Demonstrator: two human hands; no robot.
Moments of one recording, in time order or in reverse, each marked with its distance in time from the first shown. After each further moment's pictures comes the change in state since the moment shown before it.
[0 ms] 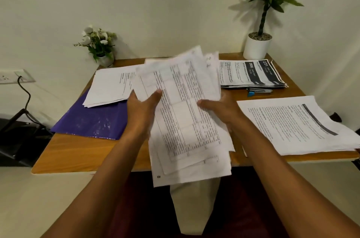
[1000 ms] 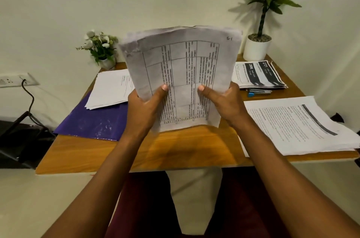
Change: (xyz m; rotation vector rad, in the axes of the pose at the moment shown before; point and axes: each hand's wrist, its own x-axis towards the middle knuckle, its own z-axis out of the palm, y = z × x) left_hand -0.026 0.026 0.009 0.228 -0.136 0.356; right_hand -0.014 -0.023 0.004 -0.018 0.105 -0.332
